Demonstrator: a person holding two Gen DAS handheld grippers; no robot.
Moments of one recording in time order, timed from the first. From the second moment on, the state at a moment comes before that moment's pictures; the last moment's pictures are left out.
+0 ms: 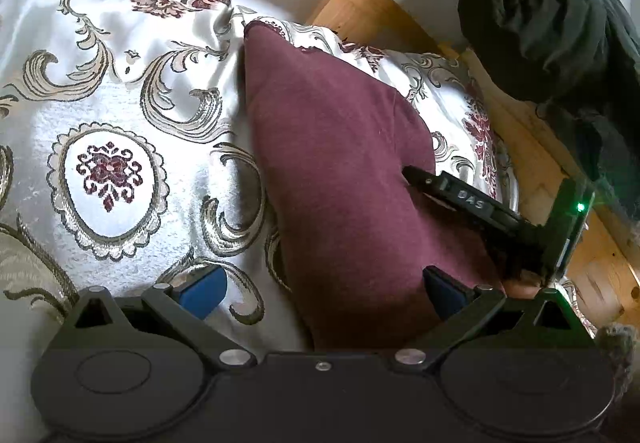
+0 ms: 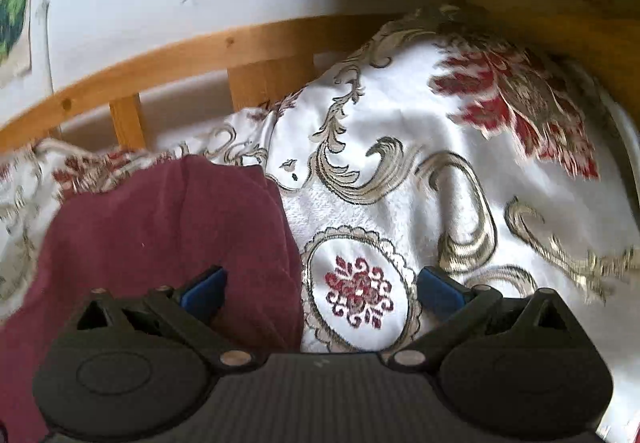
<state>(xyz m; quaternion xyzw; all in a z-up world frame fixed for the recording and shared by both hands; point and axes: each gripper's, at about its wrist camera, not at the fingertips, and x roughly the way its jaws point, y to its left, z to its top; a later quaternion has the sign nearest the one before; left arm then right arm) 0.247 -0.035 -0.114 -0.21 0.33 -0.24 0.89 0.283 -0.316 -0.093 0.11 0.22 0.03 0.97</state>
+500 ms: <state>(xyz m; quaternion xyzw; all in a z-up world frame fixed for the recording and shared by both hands) 0.249 -0.036 -0.114 -0.21 0.33 -0.25 0.89 0.194 -0.343 -0.097 0.18 0.23 0.02 0.96</state>
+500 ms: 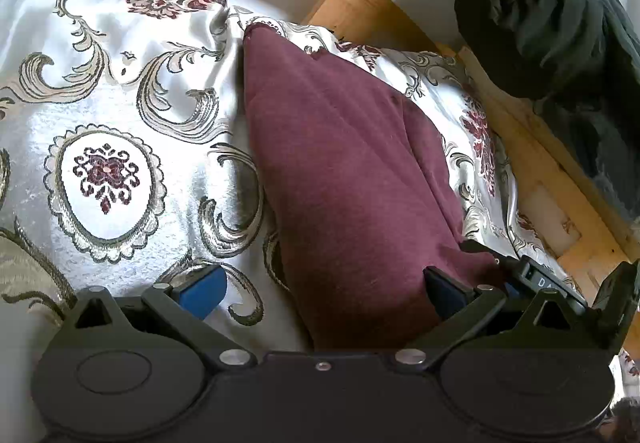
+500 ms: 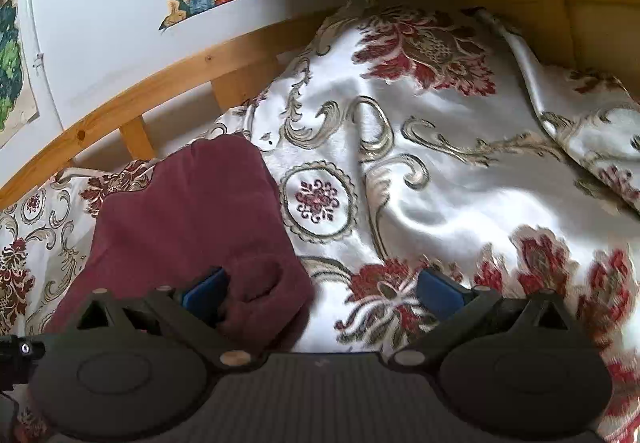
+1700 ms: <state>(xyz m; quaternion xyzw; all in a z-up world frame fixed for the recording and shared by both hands) 0.248 -0.035 -0.114 -0.21 0.32 -0.25 0.89 0.232 -0.330 -0.110 0.20 0.22 0.09 0.95</state>
